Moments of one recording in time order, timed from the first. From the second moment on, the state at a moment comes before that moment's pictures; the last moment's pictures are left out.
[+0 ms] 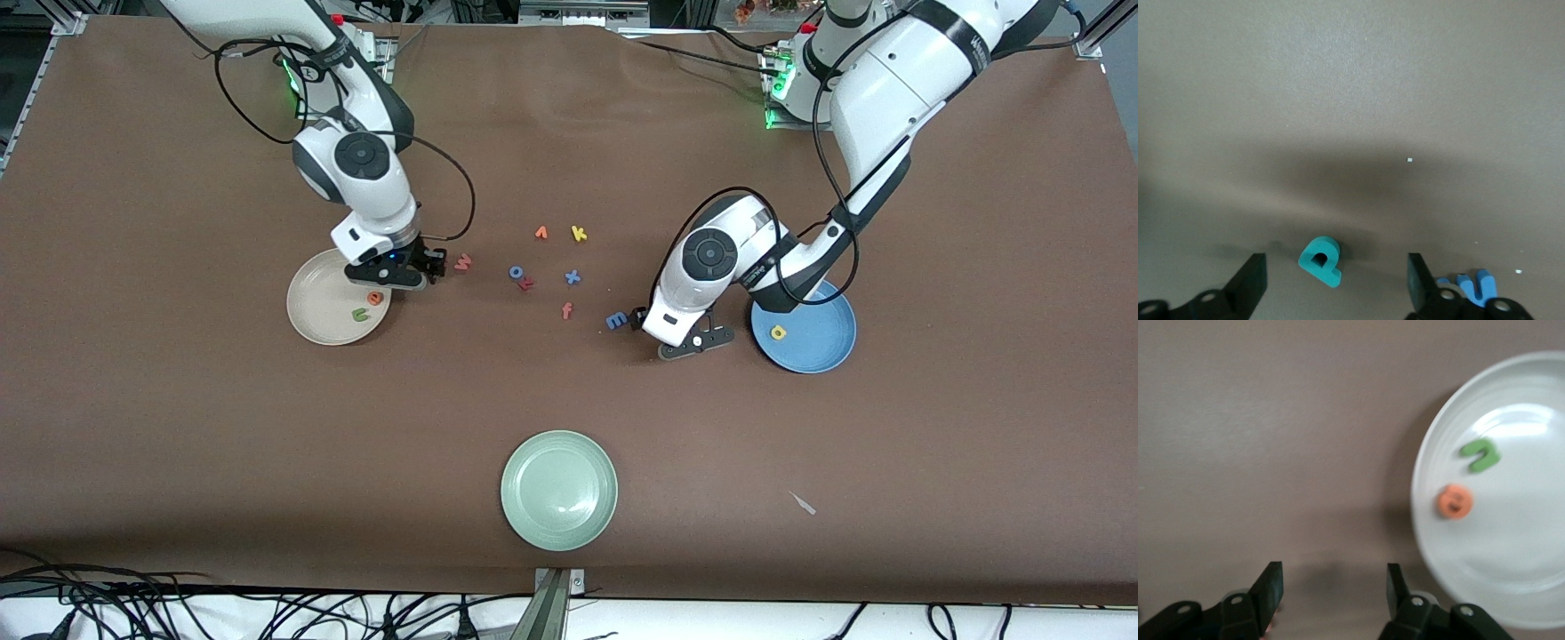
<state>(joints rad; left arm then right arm) 0.02 0.76 -0.63 -1.80 0.49 2.31 -1.13 -0.02 0.32 0.53 -2.31 -0.51 2.59 1.07</state>
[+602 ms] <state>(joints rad) 0.01 0.76 -0.63 -1.83 0.54 2.32 -1.13 0.06 0.40 0.53 -2.31 -0.51 2.68 1.26</state>
